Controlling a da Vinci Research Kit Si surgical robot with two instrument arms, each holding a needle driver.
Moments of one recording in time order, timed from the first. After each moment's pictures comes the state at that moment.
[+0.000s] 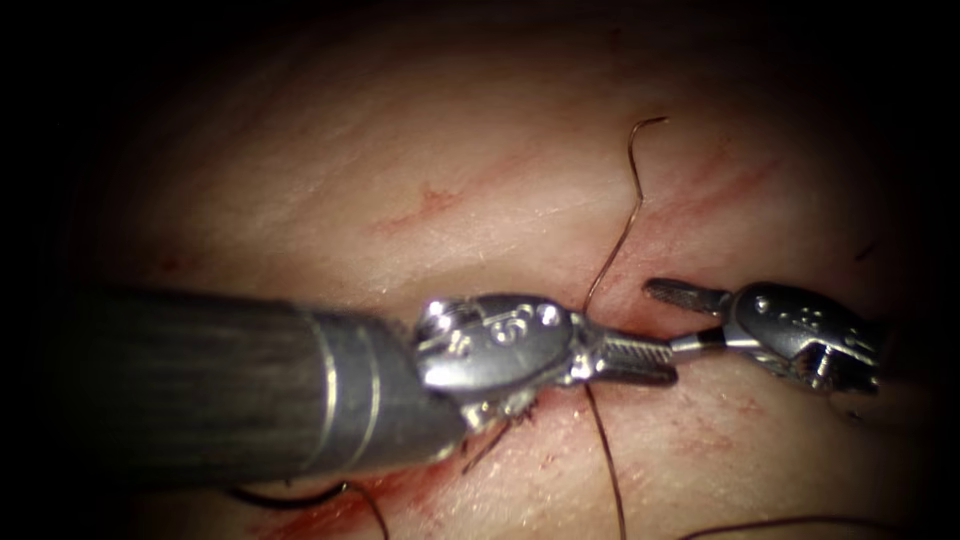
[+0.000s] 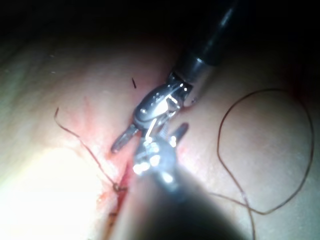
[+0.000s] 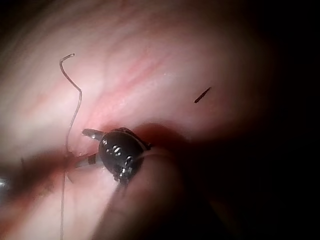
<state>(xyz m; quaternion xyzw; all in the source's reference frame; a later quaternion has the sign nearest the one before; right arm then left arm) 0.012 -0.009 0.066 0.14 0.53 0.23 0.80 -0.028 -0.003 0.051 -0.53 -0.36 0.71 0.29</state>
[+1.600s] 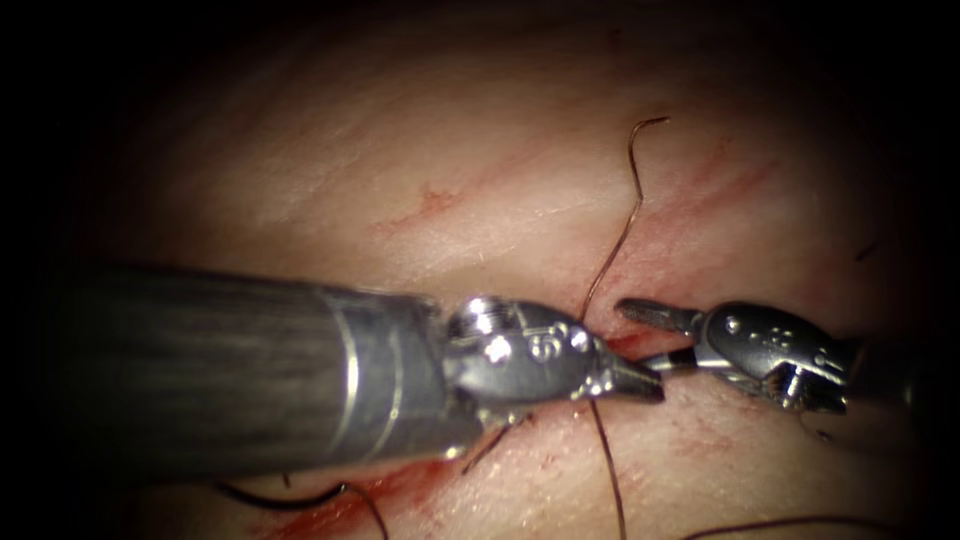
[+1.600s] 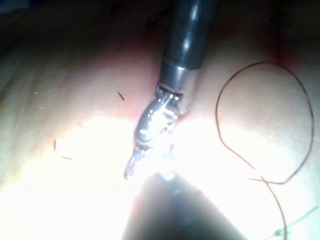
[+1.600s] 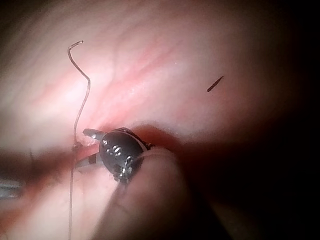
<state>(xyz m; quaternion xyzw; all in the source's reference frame) 0.014 -0.011 0.066 0.15 0.53 0.22 0.80 -0.027 -0.003 0.052 -0.43 -0.31 0.82 0.20</state>
